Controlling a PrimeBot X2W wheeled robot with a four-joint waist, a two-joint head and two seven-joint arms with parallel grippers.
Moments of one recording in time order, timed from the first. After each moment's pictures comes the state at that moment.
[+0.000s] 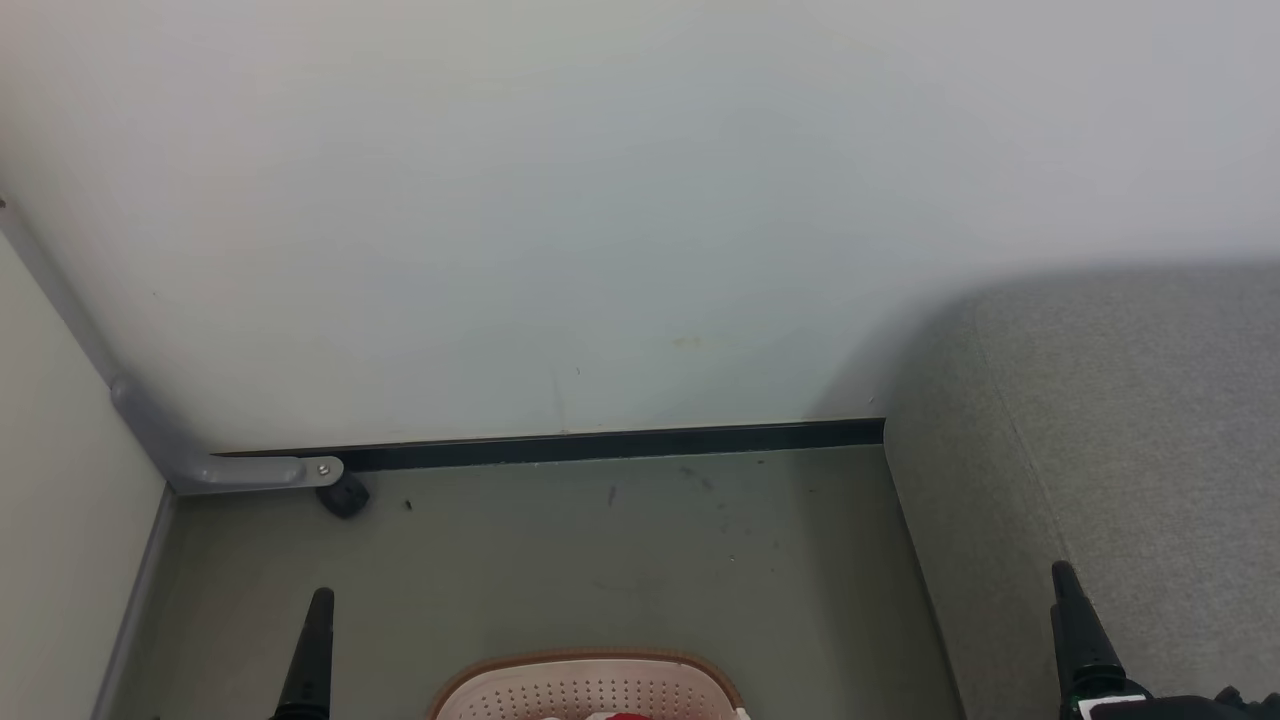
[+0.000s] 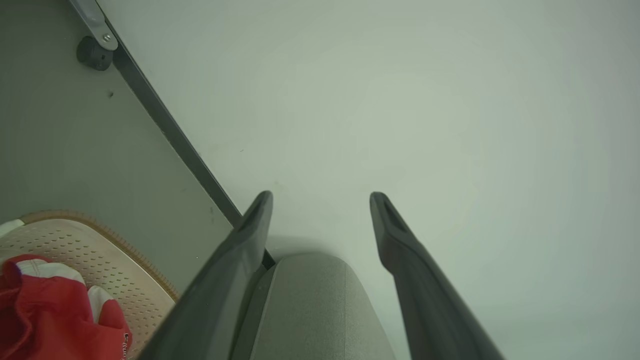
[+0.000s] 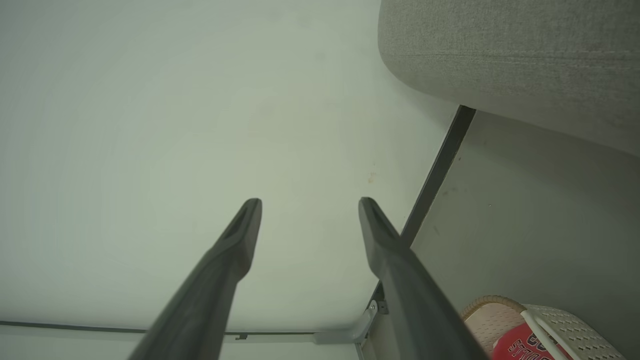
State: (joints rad) left arm -0.03 0.06 -0.01 0.24 -1.40 -0.12 -0.02; right arm -0.08 -0.07 0.04 0.27 1.41 0.12 -0.02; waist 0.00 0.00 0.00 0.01
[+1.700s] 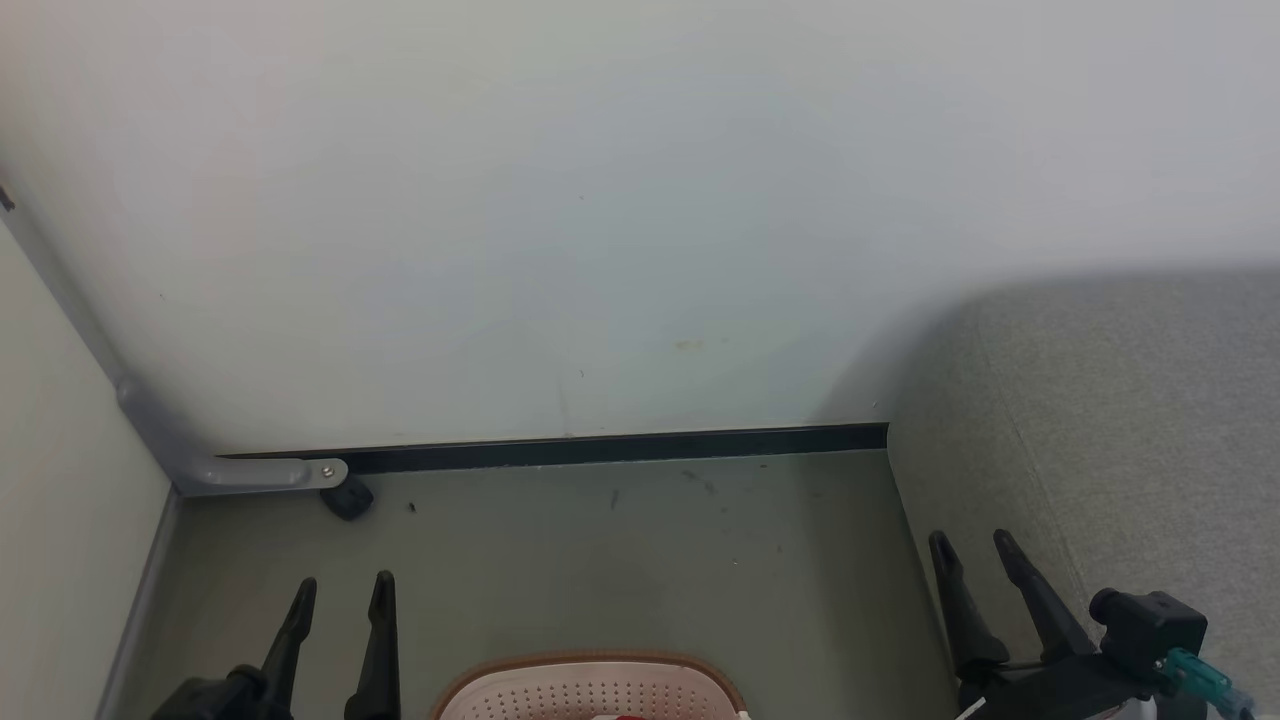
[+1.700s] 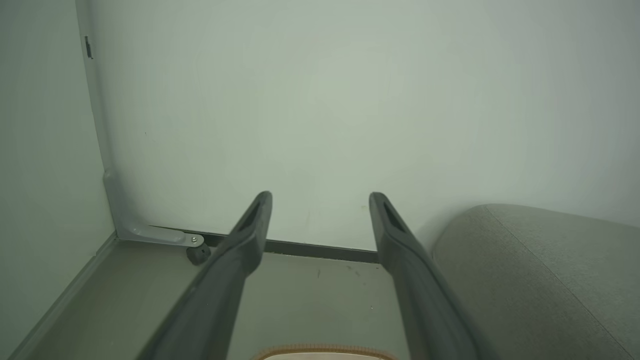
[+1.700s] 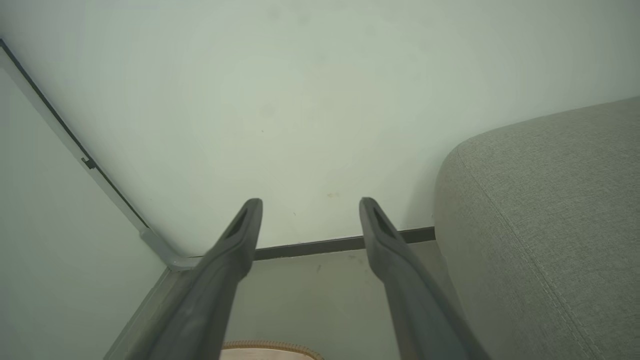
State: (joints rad) left arm -0.03 0.18 -0.20 0.15 -0.54 0.04 -0.21; right arm -0.18 -0.25 0.40 0.26 0.63 -0.03 -0.21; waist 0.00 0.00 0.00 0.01
